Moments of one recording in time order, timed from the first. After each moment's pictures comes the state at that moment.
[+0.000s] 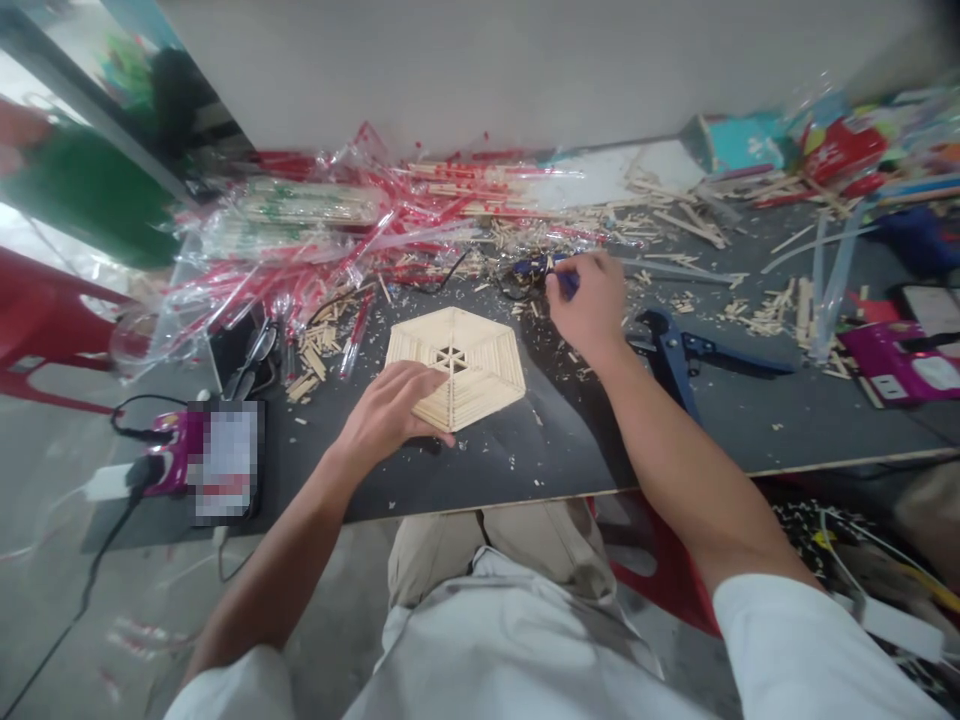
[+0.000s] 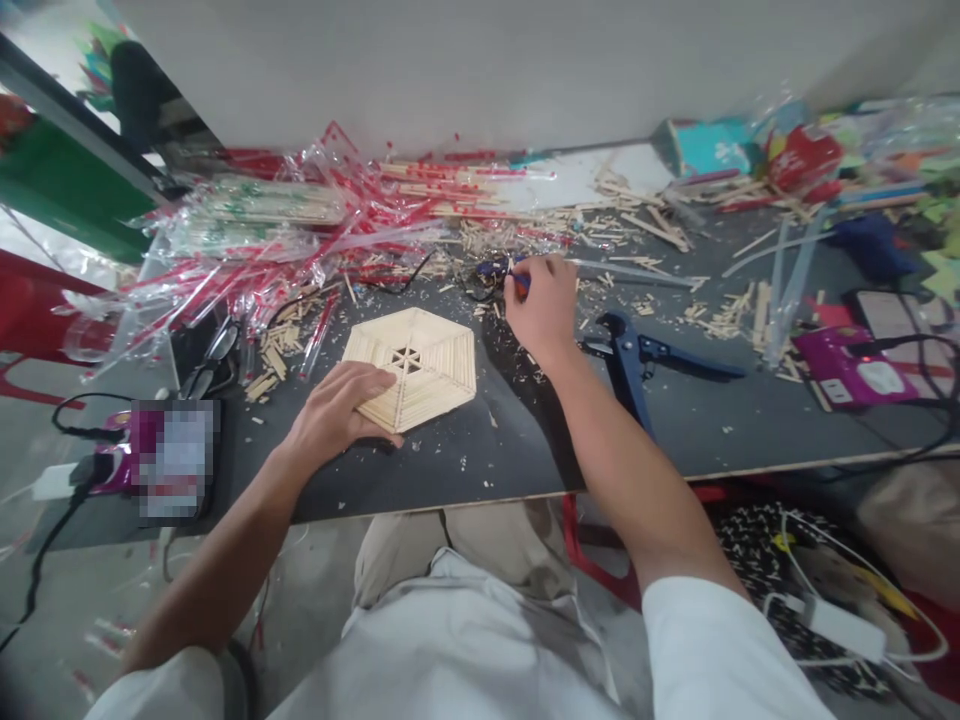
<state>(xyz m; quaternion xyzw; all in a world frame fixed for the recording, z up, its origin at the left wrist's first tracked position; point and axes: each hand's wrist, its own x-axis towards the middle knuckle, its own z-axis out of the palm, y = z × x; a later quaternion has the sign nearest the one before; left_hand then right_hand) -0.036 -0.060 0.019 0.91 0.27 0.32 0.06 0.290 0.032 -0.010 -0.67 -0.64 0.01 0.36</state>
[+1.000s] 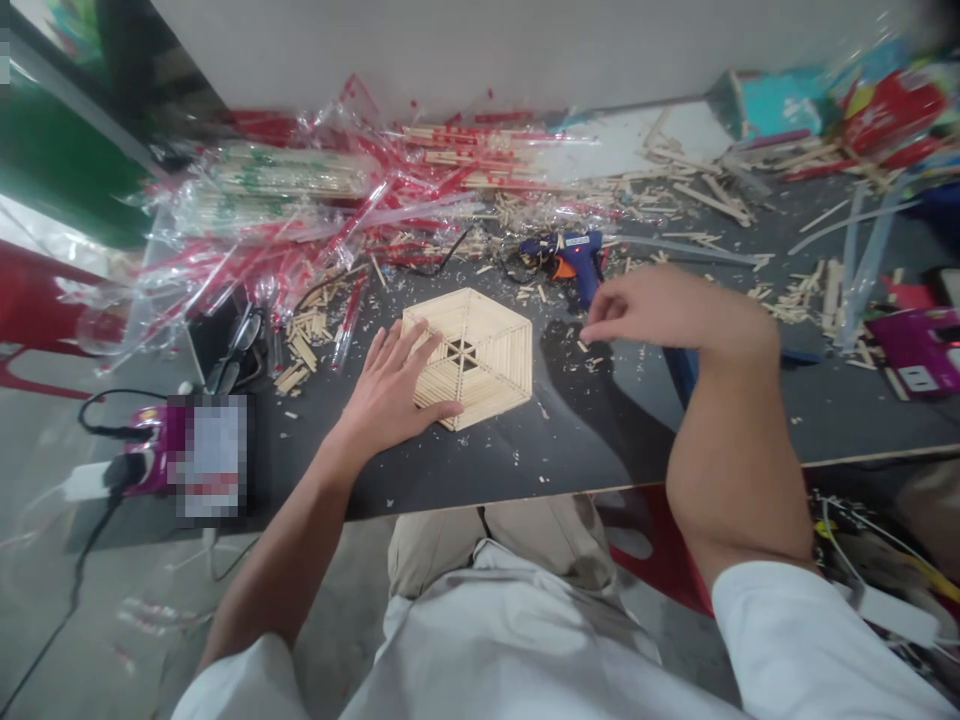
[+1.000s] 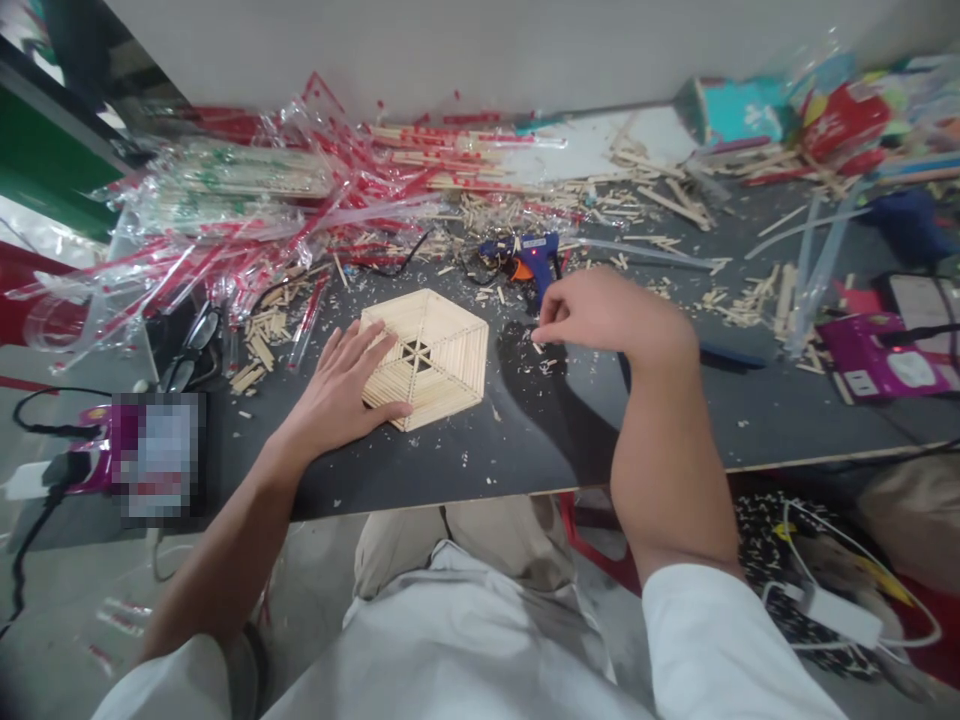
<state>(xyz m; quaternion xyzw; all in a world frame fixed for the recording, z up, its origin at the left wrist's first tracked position) -0.034 -0.052 0.004 0.86 0.47 0.09 0.14 0.349 0.008 0.059 -0.62 -0.73 0.28 -0.01</state>
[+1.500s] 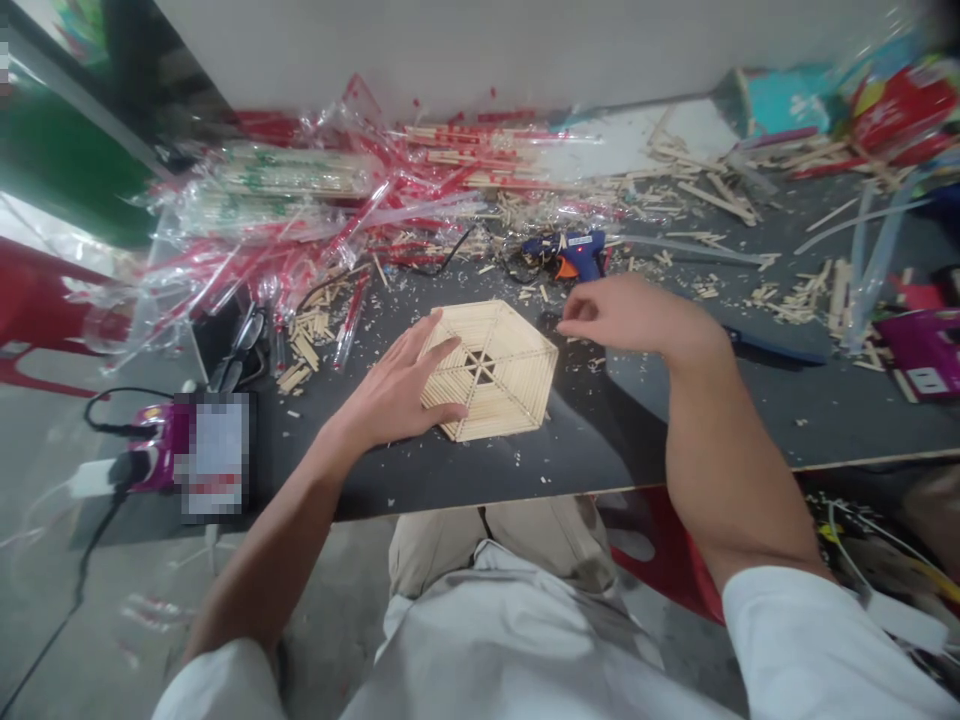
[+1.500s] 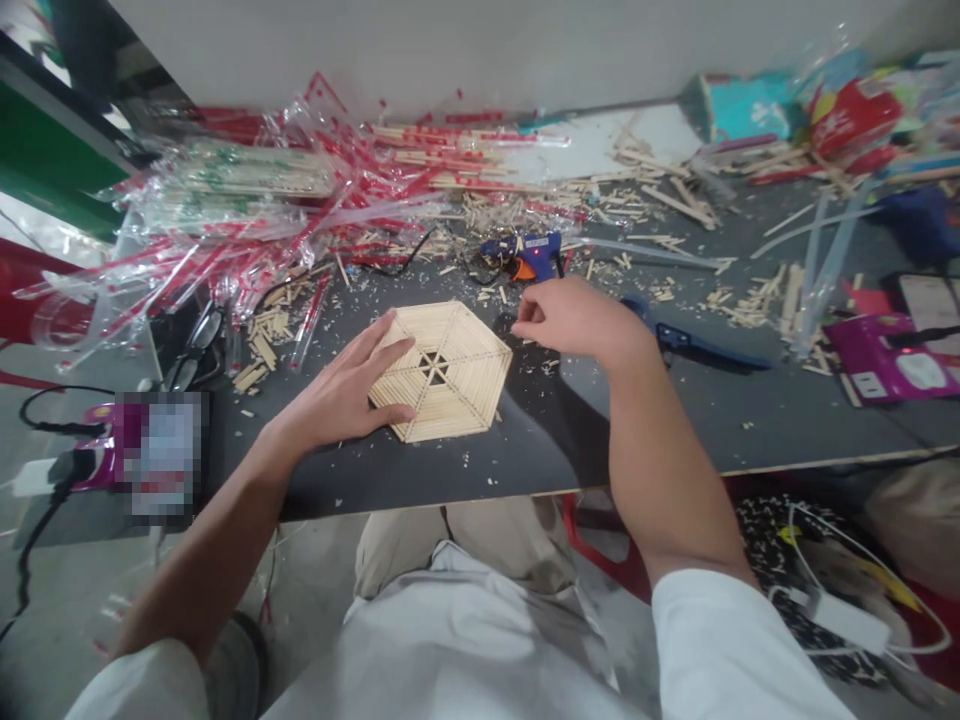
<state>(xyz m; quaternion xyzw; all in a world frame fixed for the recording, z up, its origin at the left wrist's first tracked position) -0.027 -0.044 0.026 0.88 0.42 0.07 0.20 0.311 0.003 0.061 -0.64 -0.73 0.25 -0.03</state>
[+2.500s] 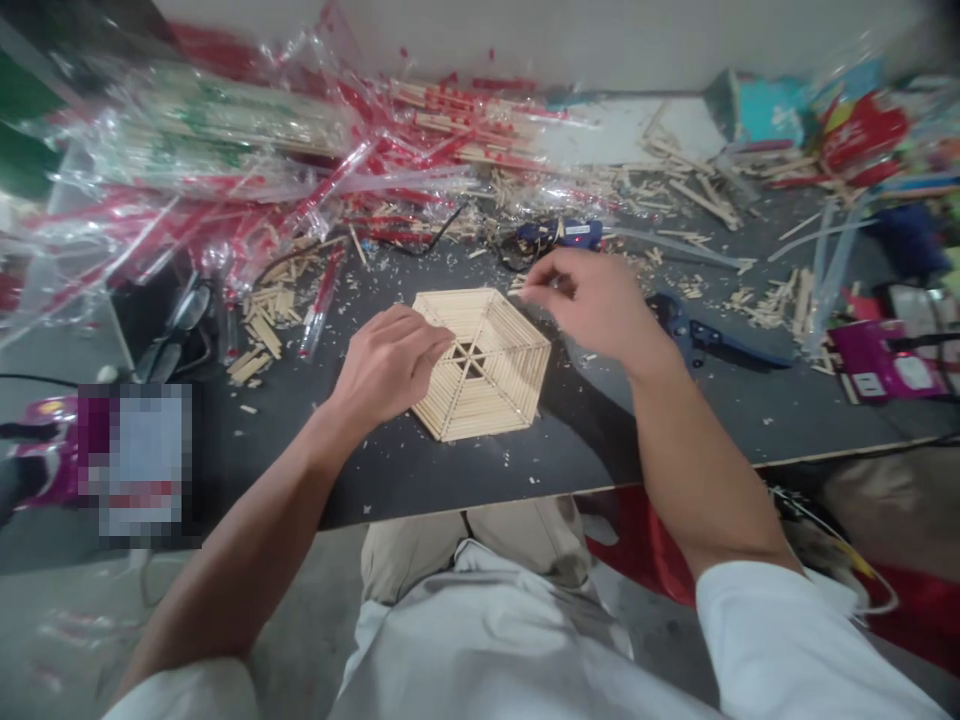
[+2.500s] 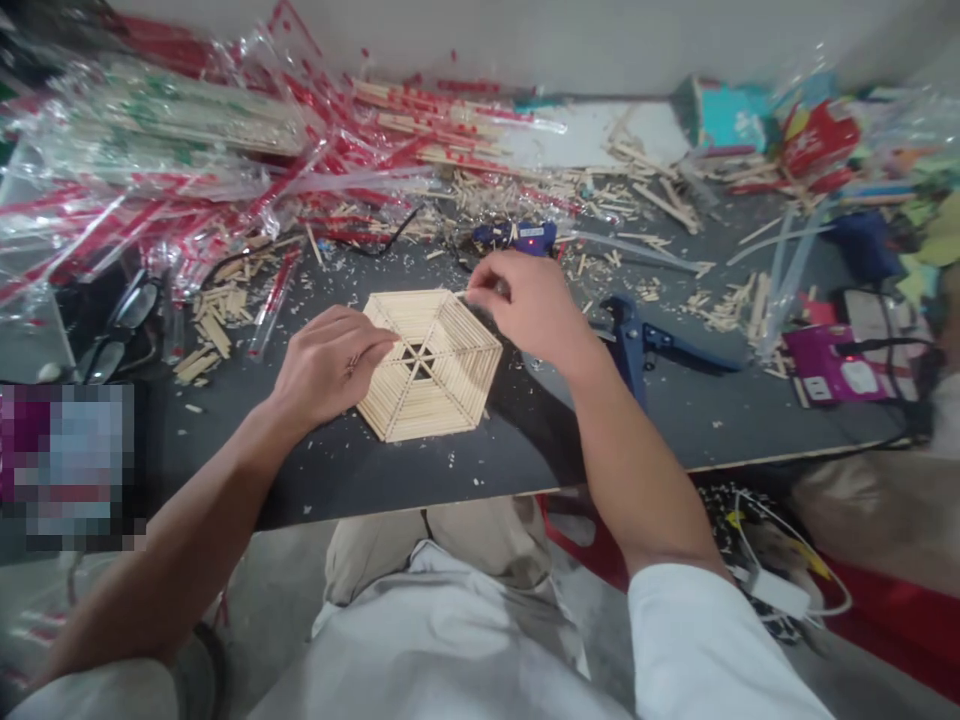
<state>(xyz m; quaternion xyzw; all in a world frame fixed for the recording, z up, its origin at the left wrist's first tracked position) -0.005 -0.027 0.004 0.87 0.36 0.32 0.08 0.281 -0.001 0.044 -0.58 -0.75 0.19 0.23</state>
